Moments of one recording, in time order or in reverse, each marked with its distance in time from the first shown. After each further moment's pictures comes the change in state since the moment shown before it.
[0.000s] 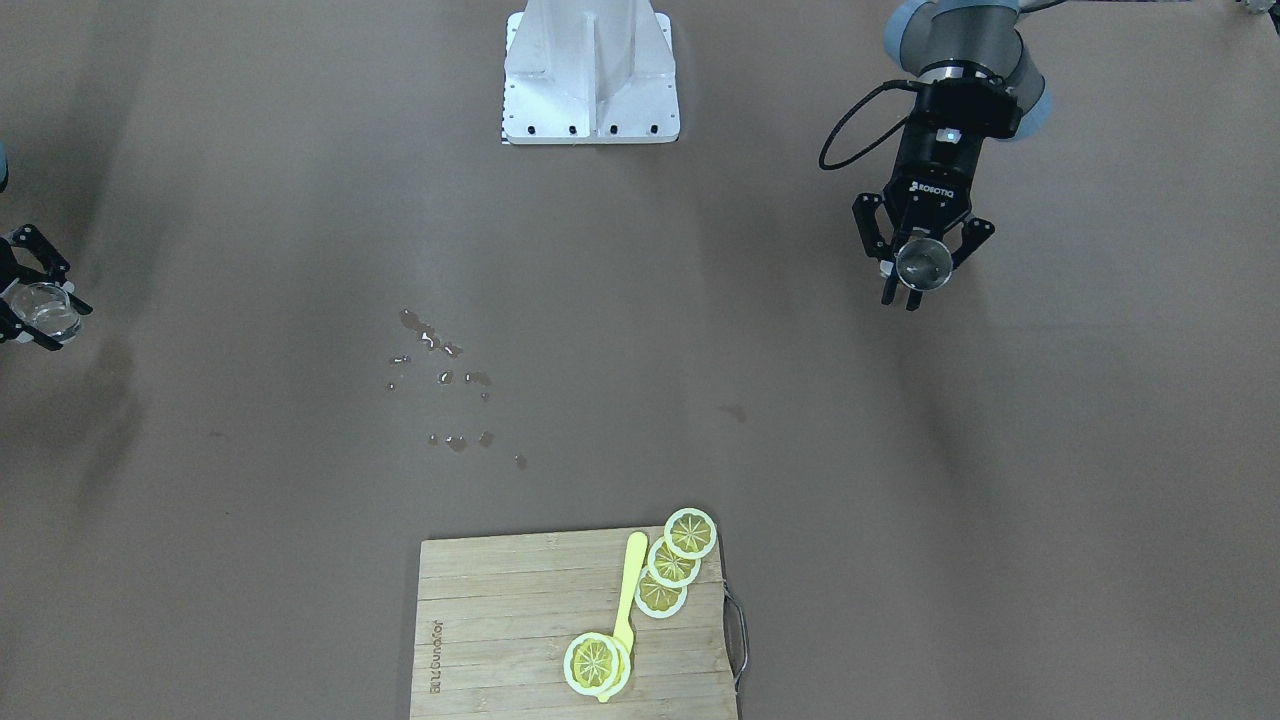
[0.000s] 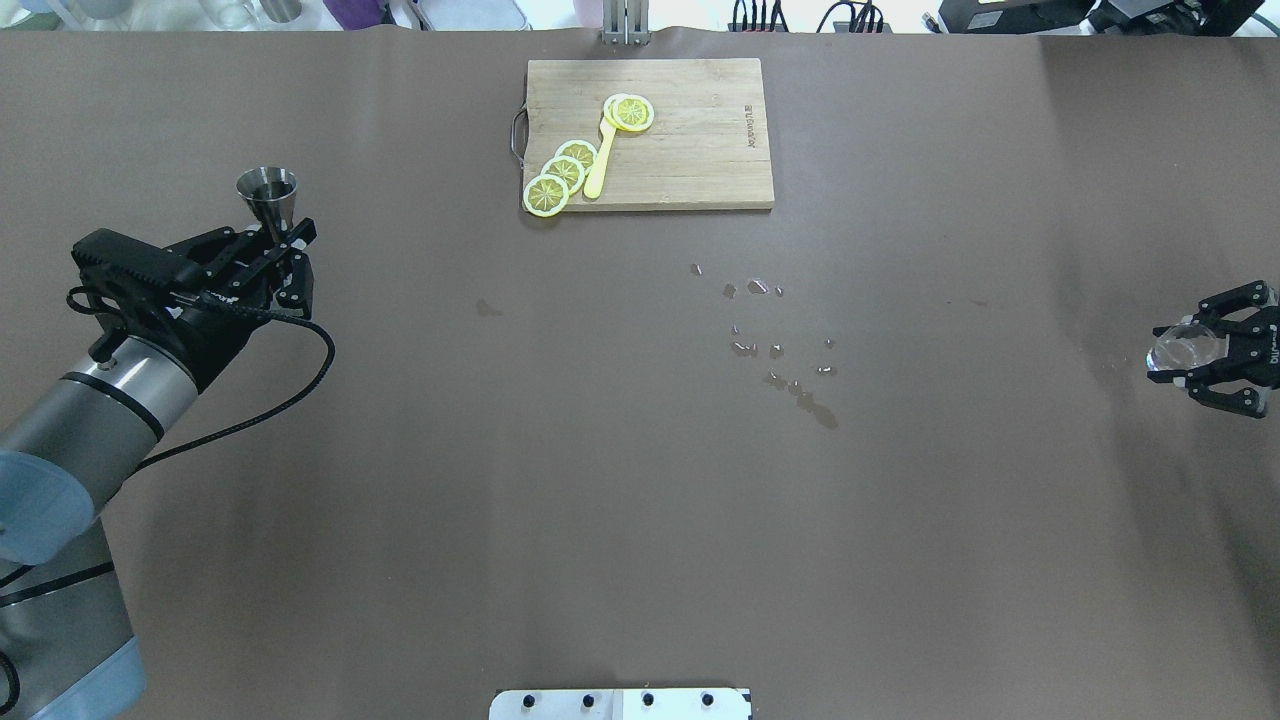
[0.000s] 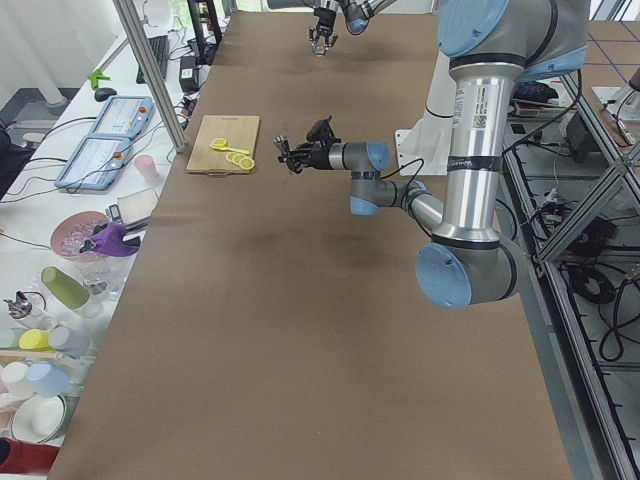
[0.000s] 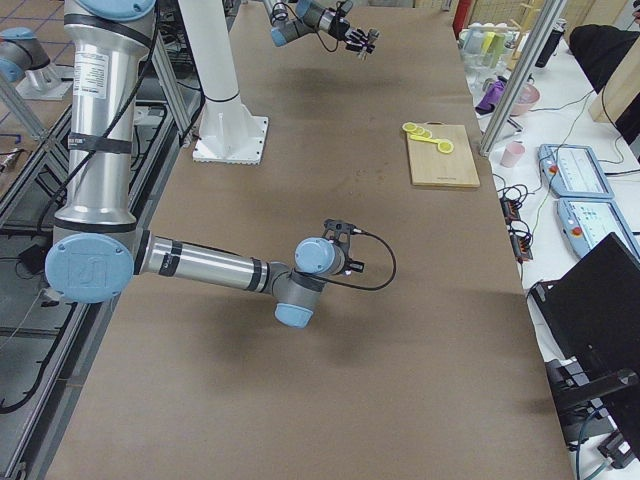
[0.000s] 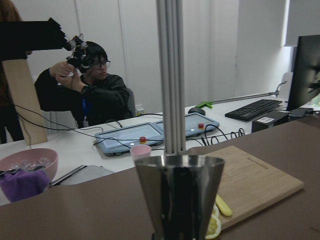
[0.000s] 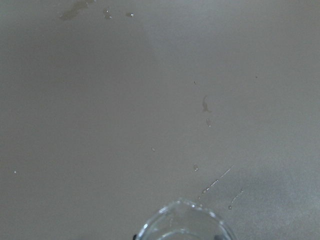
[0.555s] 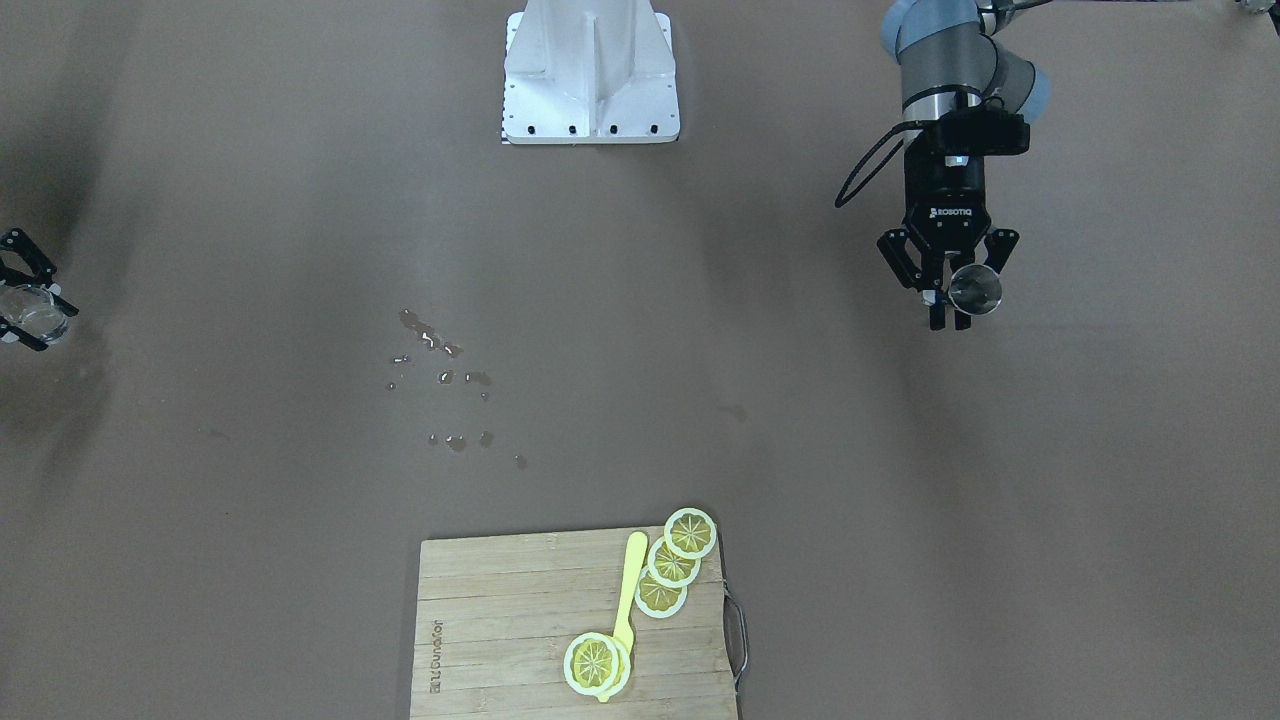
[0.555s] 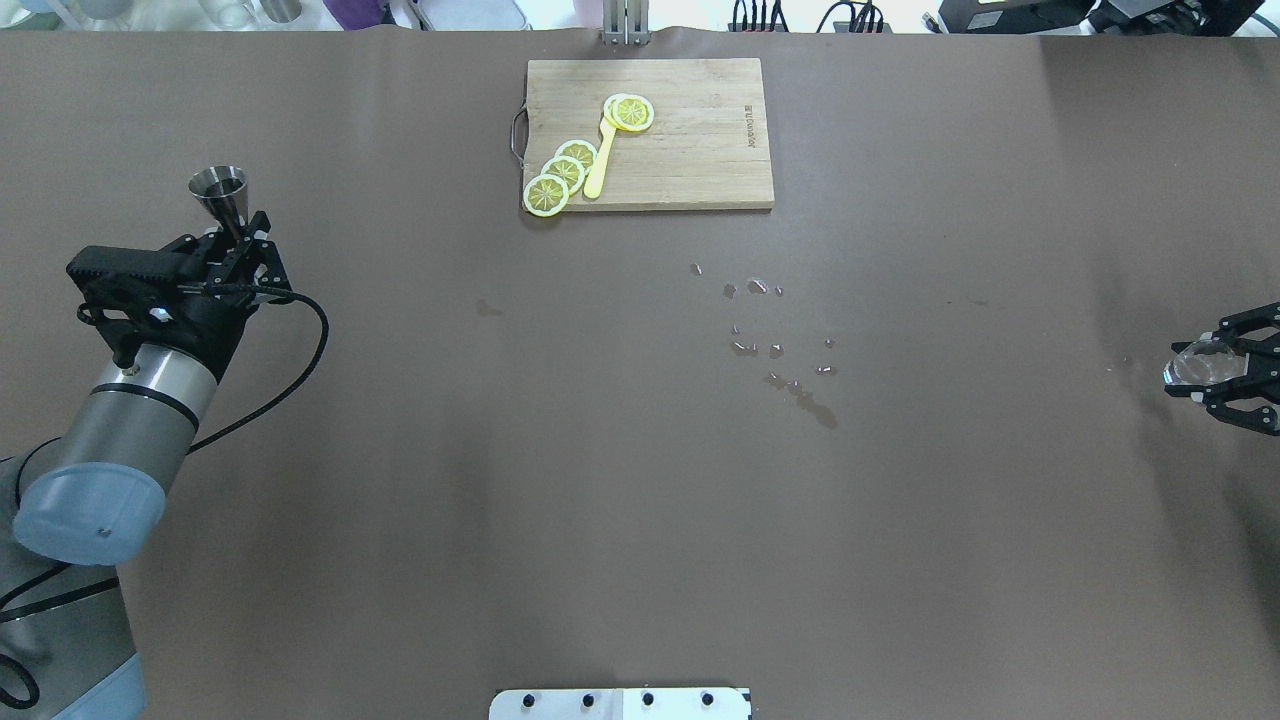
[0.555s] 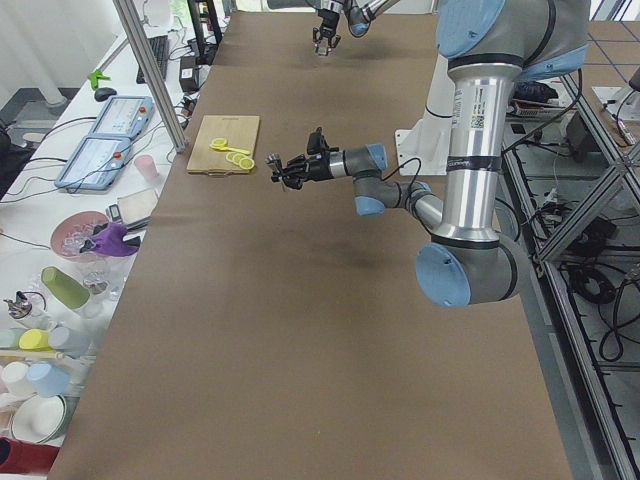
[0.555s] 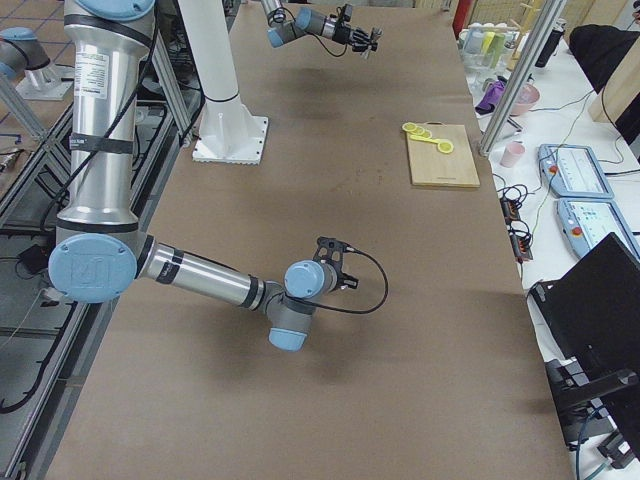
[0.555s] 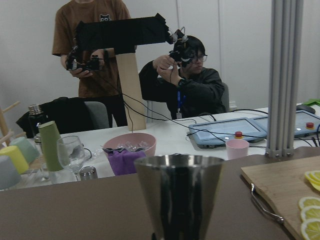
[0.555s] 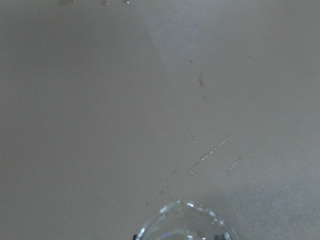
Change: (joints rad) left arm 0.026 0.000 0.005 0.278 0.206 -0.302; right arm 0.001 0.017 -0.154 0.206 -0.017 0.073
